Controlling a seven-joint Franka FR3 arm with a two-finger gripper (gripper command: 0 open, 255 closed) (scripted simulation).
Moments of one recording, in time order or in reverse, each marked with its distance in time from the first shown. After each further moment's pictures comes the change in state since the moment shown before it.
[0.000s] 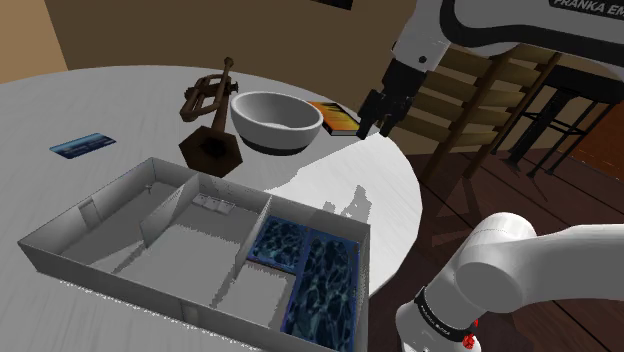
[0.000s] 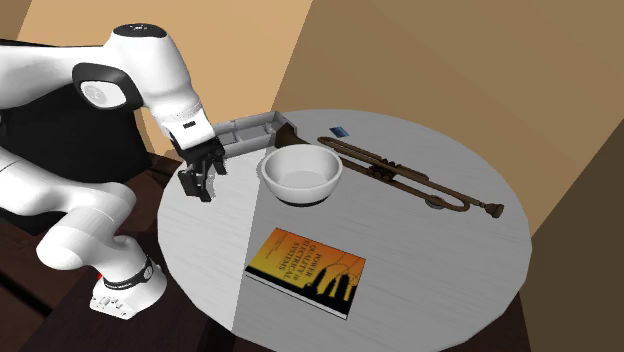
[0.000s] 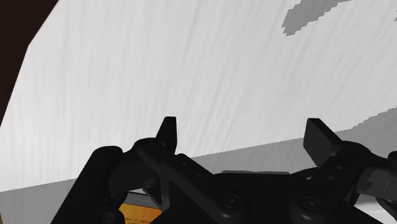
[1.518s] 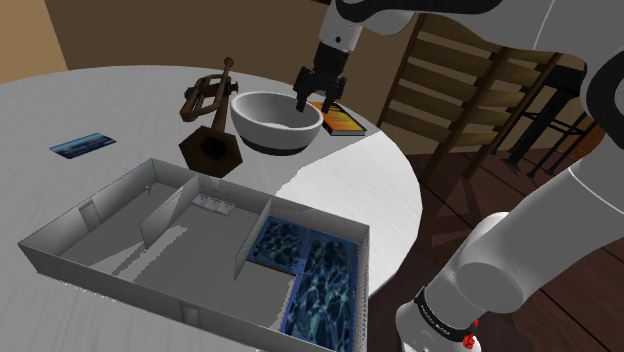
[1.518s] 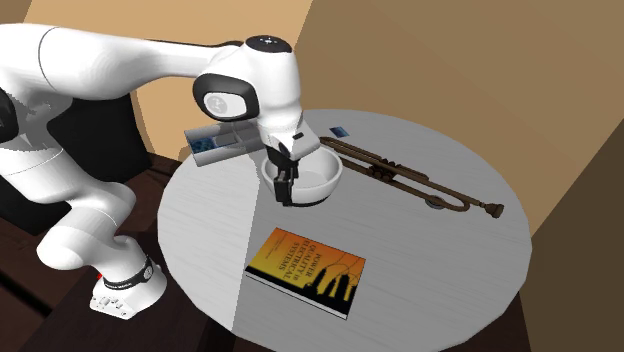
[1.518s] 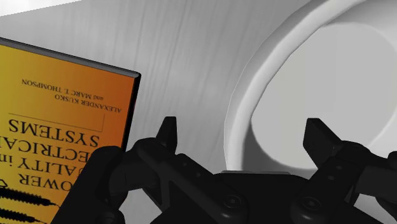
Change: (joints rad) arm 0.012 0.603 -0.010 0.457 0.035 0.098 -0.015
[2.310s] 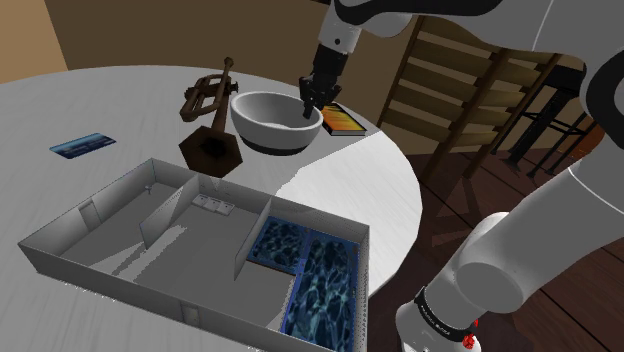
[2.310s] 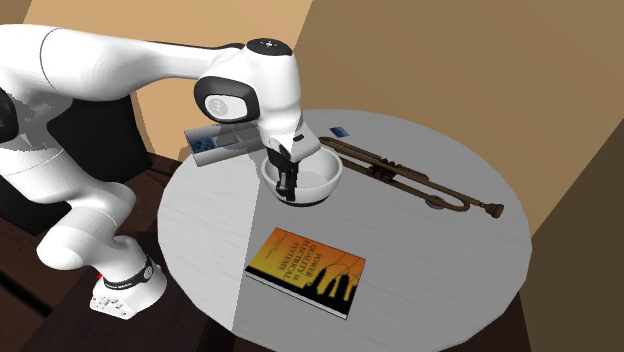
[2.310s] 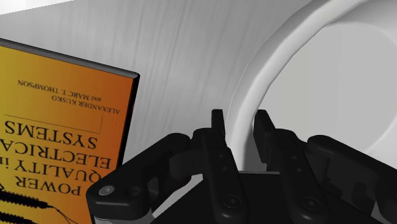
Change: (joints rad) arm 0.000 0.001 0.000 -0.009 0.000 0.011 -0.001
